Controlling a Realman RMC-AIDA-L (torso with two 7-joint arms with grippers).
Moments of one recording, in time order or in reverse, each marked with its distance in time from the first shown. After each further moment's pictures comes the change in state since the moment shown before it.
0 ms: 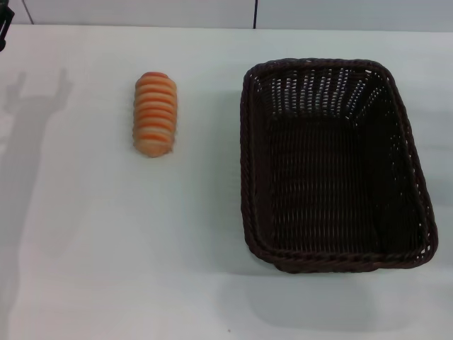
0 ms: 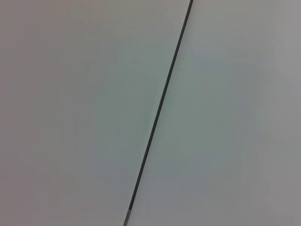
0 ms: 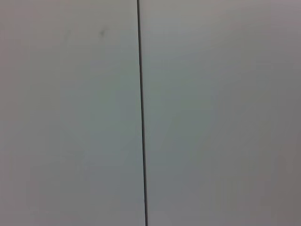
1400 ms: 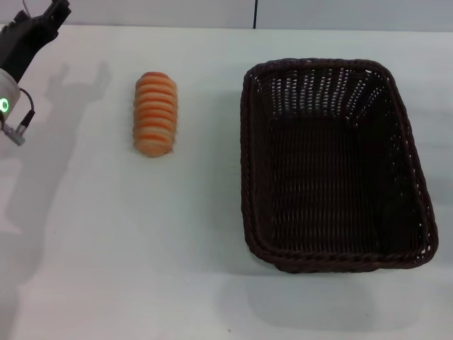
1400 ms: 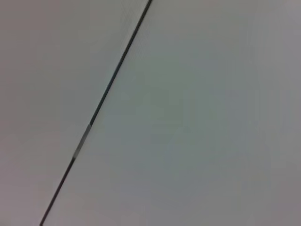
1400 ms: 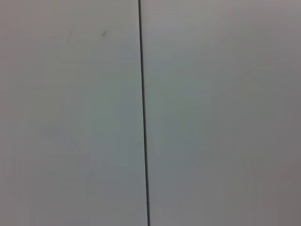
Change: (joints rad) left arm 0.068 0.041 0.125 -0.413 0.009 -0.549 -0.183; right arm 0.006 0.000 0.002 0.000 0.000 0.002 0.003
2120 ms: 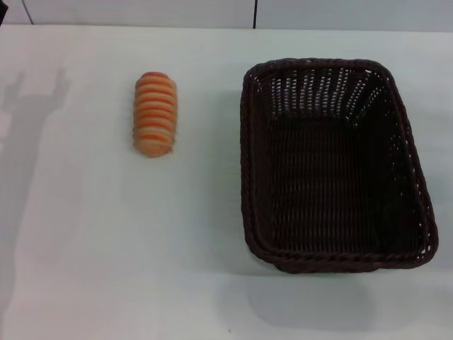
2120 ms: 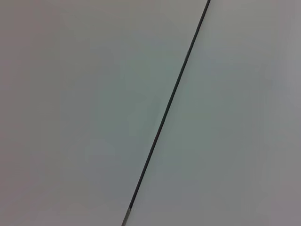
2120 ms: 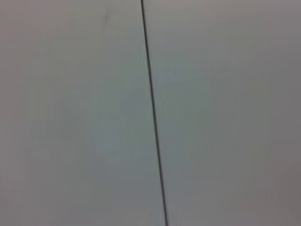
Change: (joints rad) left arm -0.034 -0.029 -0.117 0.336 0.000 0.495 0.088; right arm -0.227 0.010 -0.004 0.459 -0.006 0.330 -0.119
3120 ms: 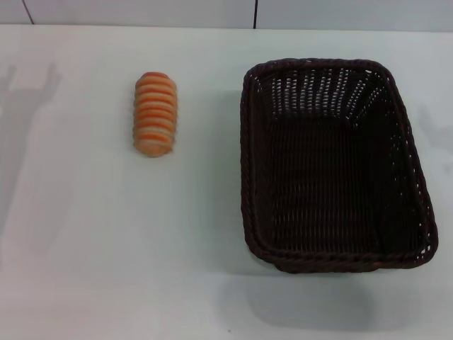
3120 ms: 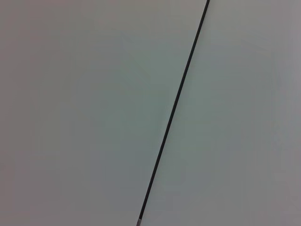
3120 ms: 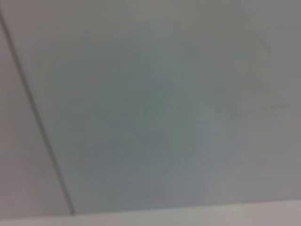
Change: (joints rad) left arm -0.023 0.060 0.012 0.015 0.000 -0.026 0.000; right arm -0.287 0.003 0.129 0.892 0.003 1.281 -0.097
